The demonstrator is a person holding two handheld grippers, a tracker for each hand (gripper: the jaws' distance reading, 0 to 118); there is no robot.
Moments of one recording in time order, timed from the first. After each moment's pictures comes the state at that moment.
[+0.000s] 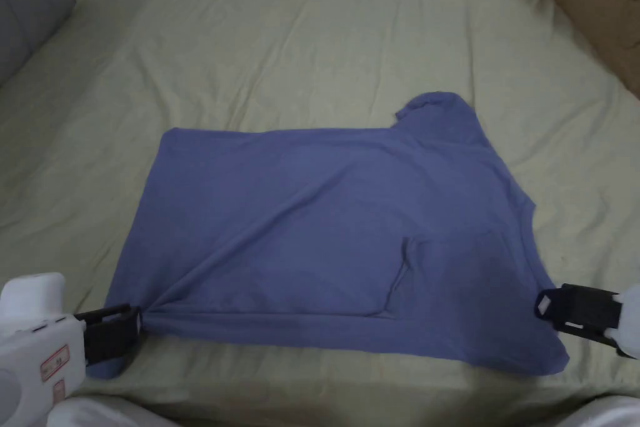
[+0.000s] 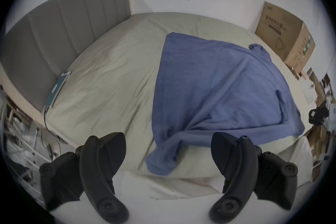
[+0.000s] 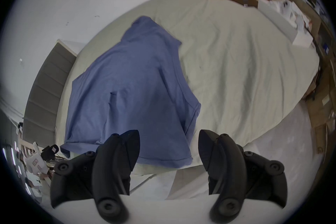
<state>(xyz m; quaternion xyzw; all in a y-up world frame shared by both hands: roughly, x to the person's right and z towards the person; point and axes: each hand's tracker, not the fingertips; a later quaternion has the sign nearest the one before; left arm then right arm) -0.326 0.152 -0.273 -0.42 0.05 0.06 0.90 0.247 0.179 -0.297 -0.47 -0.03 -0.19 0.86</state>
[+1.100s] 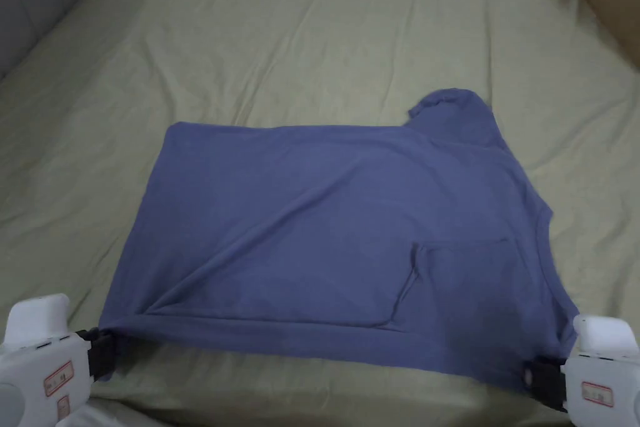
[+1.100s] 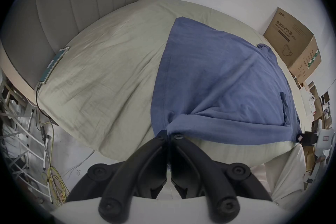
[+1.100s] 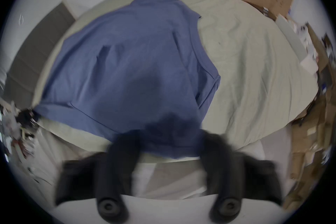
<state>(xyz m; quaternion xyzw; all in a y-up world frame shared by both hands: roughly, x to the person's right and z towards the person) -0.336 0.118 -0.290 -0.46 0.06 0.09 0.88 0.202 0.110 -0.299 -0.52 -0.02 0.00 0.85</state>
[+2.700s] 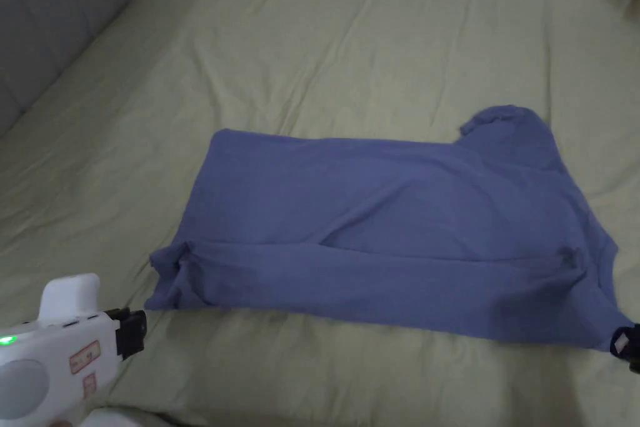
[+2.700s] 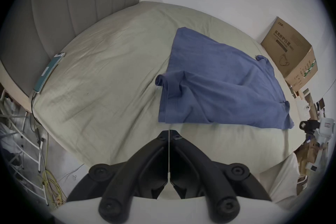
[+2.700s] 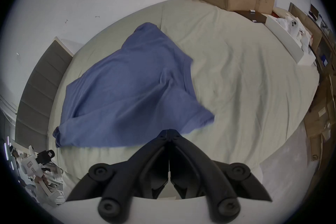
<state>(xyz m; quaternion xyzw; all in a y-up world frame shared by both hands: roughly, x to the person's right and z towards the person) -0.355 0.123 -0.316 -0.44 0.06 0.11 0.89 0.220 0.155 -0.346 -0.48 -0.05 -0.16 0.86</state>
